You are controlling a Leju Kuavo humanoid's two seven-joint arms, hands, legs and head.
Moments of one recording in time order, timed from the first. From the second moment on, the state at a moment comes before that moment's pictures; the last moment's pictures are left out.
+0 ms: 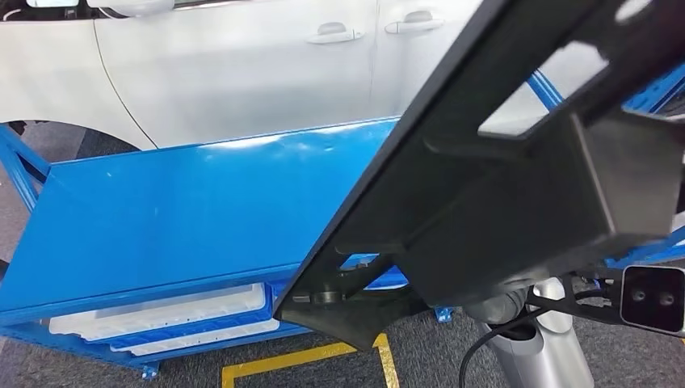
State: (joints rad) left arm -0.01 -0.04 0.30 -0.19 0.13 0.18 -0.16; right arm -0.36 -0.10 0.37 -1.99 -0.44 0.54 -0.50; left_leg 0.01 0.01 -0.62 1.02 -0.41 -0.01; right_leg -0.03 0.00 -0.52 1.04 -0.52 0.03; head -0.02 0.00
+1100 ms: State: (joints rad) left arm -0.02 -0.03 0.31 -0.19 0.13 0.19 -0.17; right arm -0.41 -0.08 0.45 -2.00 -0.46 0.57 -0.49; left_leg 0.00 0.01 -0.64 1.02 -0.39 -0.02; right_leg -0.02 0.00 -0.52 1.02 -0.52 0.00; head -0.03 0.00
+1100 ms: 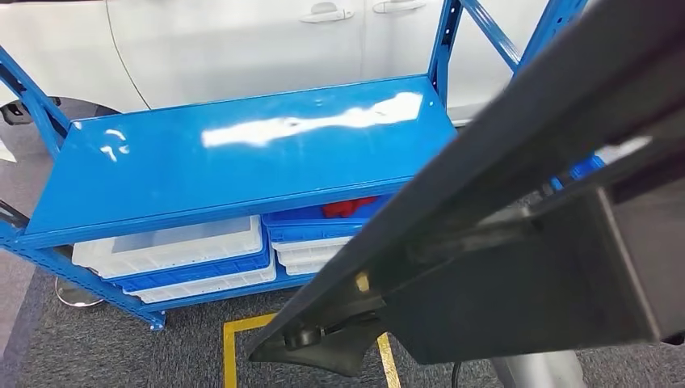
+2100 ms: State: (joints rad) left arm -0.02 -0.02 0.33 -0.19 0.10 0.16 -0.22; right arm -0.44 -0.07 0.45 -1.93 -0.39 0.50 -0.57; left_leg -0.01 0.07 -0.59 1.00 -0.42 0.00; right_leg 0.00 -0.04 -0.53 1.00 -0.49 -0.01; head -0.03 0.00
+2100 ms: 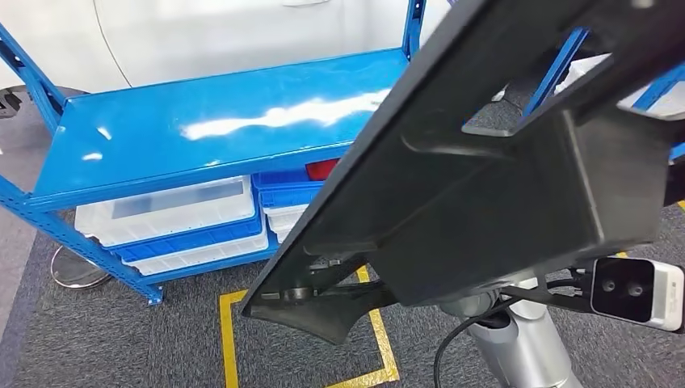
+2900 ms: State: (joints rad) left arm -0.01 0.07 0.35 -0.19 0.05 0.23 -0.25; right arm -0.34 -0.17 0.38 -1.95 -0.22 0.43 -0.68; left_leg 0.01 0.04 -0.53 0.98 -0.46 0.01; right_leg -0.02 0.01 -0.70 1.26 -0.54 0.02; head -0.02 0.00
